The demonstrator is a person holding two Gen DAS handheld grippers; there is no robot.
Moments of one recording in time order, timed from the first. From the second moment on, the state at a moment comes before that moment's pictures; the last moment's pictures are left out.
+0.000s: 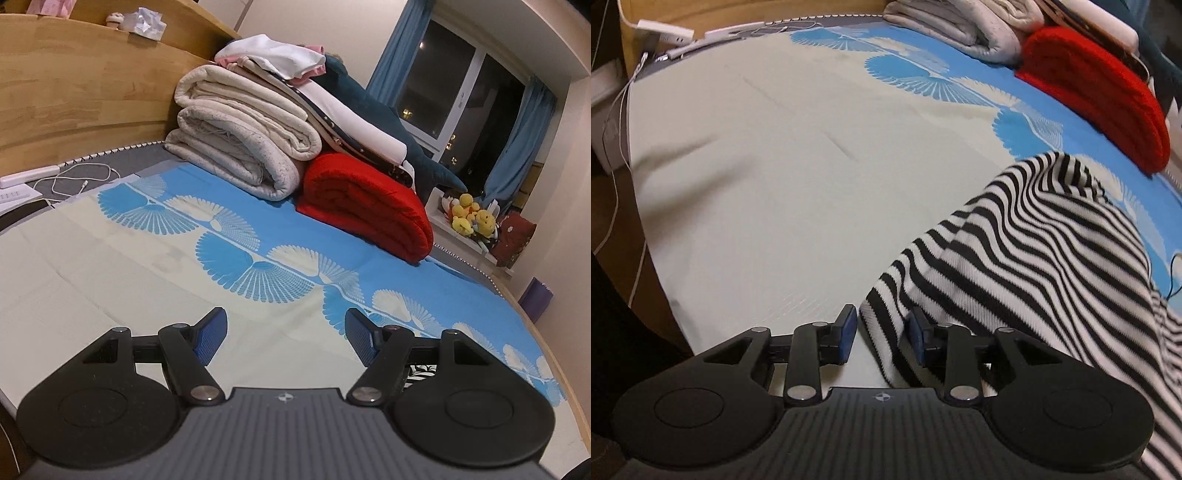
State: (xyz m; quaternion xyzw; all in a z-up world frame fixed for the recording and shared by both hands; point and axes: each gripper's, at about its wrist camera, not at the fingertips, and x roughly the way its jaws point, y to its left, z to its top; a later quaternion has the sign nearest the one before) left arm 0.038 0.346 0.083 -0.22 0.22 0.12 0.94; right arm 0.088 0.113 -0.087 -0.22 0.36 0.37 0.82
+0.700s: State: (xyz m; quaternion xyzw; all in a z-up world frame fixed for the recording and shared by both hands) left arm 0.034 0.341 0.083 -0.20 0.23 0.14 0.94; right arm 0.042 0.162 -0.043 -0.20 0.28 0.43 0.83
